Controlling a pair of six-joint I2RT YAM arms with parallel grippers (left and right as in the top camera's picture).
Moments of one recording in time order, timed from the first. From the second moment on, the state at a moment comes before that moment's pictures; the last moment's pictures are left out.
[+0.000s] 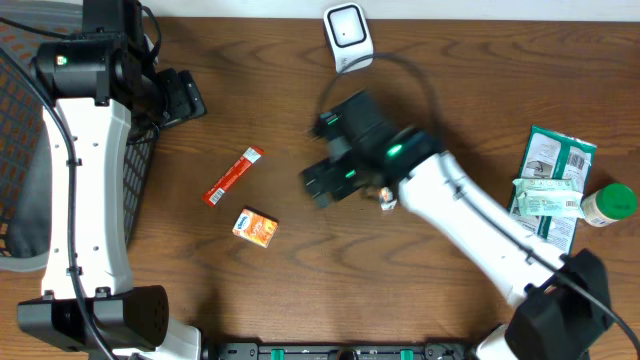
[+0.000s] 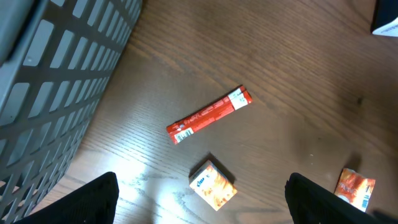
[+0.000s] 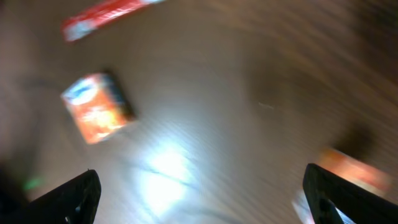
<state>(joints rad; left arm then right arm) 0.04 1.70 1.95 -1.47 0.03 -0.35 0.69 1.70 1.41 -0.80 -0.18 0.15</state>
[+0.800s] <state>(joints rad) 0.04 1.70 1.95 -1.47 0.03 -0.35 0.98 1.96 1.41 -0.56 -0.04 0.11</state>
